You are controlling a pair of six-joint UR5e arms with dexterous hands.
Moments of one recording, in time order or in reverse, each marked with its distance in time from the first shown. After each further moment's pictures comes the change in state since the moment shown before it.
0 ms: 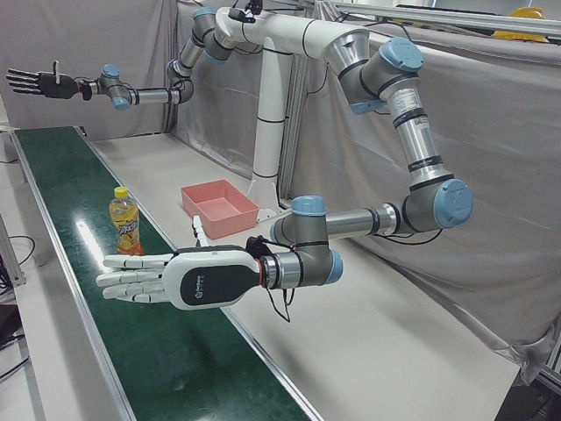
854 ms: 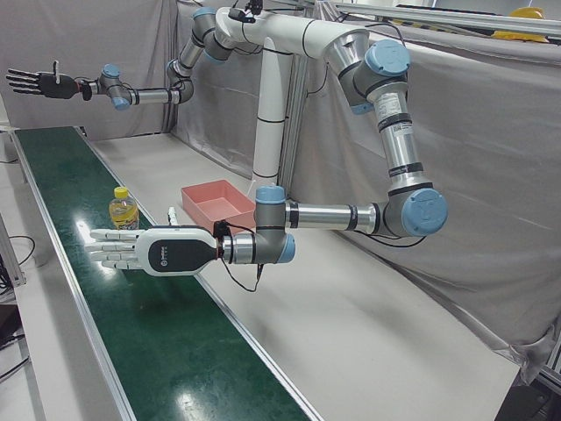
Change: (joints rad) left arm 0.279 -0.087 -0.084 0.126 -0.154 0.095; right arm 0.000 0.000 0.000 0.000 -0.001 0.000
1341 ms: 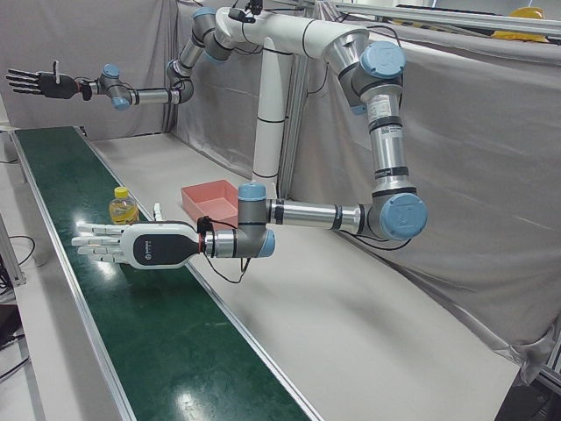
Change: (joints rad) left arm 0.050 -0.092 0.043 0.047 -0.053 0.033; right arm 0.000 0.000 0.000 0.000 0.001 0.001
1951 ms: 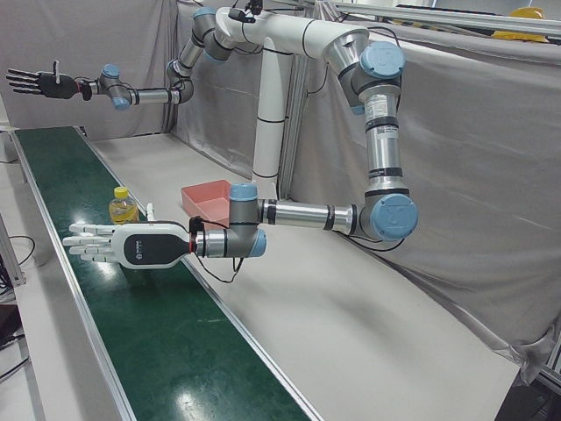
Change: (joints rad) left arm 0.022 -0.047 0.040 0.005 -0.001 0.012; right arm 0.000 0.000 0.001 0.000 -0.001 0.000
